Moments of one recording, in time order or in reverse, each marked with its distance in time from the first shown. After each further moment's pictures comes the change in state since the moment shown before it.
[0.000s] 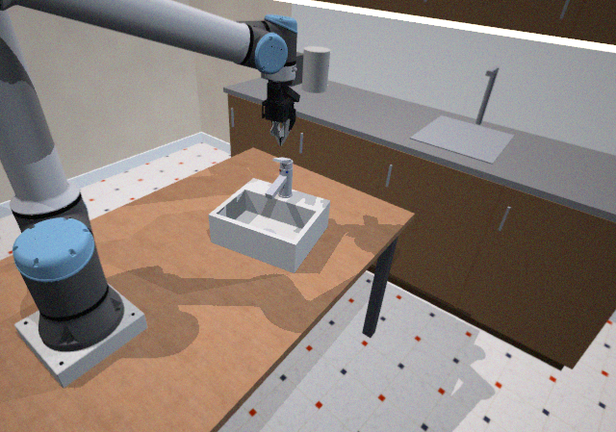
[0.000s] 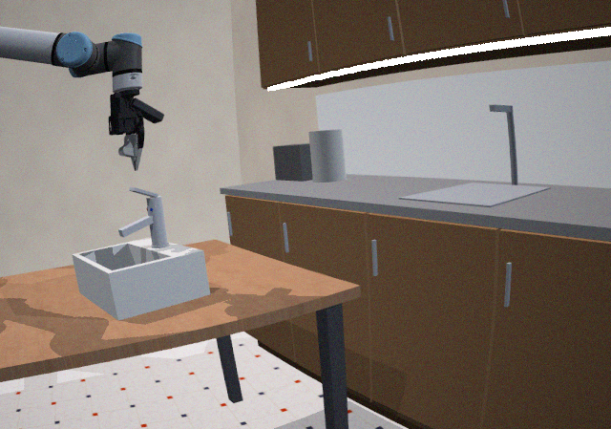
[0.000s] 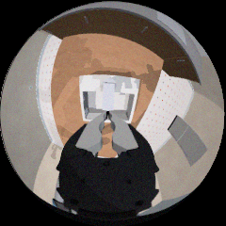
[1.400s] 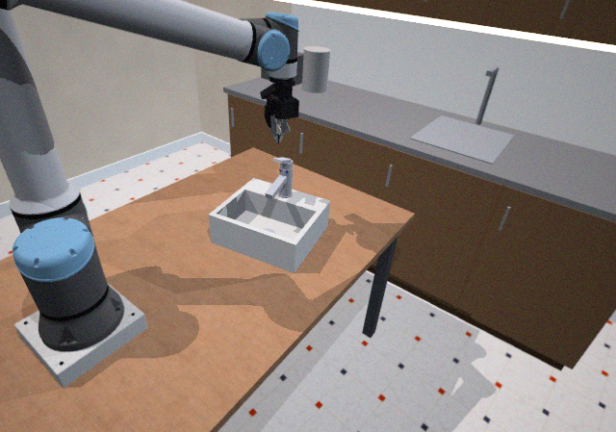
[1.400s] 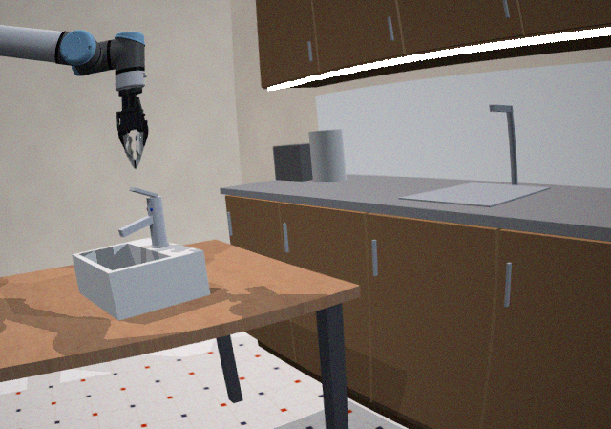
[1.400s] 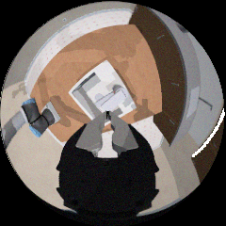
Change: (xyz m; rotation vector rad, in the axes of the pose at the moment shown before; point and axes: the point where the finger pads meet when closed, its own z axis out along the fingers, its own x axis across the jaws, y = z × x) arm -0.012 -0.003 -0.005 -0.005 0.005 -0.911
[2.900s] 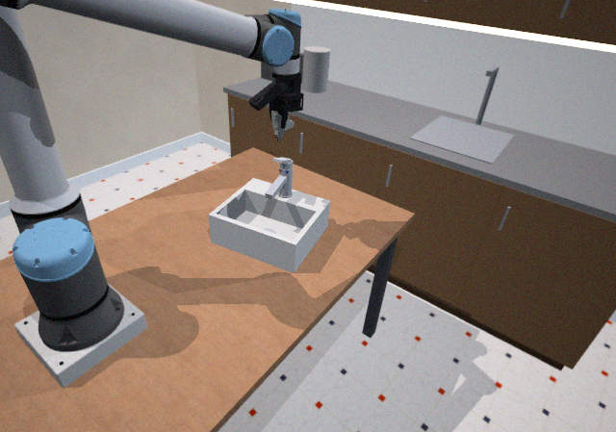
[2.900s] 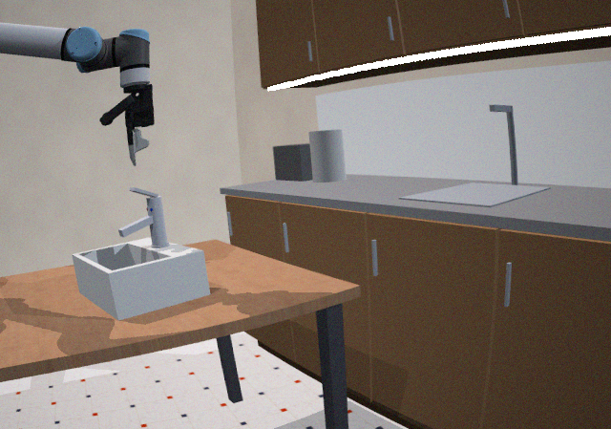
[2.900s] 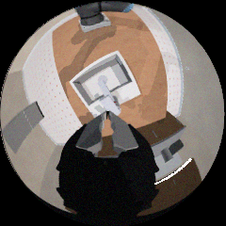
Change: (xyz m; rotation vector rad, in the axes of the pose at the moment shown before) arm -0.003 0.009 -0.008 -0.001 0.001 -1.643
